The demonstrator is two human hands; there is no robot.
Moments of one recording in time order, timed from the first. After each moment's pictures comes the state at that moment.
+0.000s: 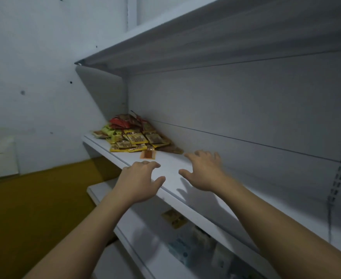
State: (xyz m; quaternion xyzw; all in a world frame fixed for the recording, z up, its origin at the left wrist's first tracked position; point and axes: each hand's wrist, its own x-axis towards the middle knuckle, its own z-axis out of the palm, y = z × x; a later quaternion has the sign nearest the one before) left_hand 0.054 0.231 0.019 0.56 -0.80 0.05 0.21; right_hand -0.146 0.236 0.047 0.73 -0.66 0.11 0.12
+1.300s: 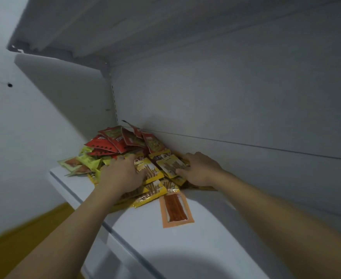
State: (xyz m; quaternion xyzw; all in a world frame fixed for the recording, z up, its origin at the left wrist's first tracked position) left_hand 0.144 -0.196 0.029 0.65 -0.74 0.07 0.14; right_hand -0.079 -0.162 0.033 0.70 -0.69 0.16 -0.04
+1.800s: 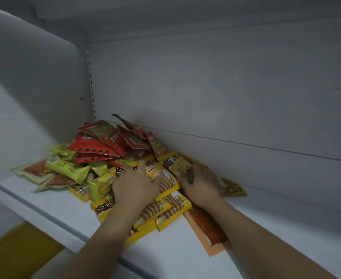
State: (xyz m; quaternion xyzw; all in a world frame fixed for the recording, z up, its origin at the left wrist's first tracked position) left_hand 0.158 -0.286 -0.017 0.60 -0.78 0.02 0.21; right_hand -0.018 -0.232 -0.039 0.55 -0.78 0.29 0.01
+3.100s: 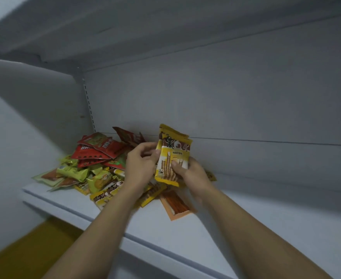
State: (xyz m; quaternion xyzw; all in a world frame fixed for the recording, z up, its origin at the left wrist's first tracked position) left_hand 0.120 -0.176 0.044 0.34 -0.67 -0.37 0.55; right_hand -0.017 -0.131 0.002 0.43 -0.51 0.66 -0.33
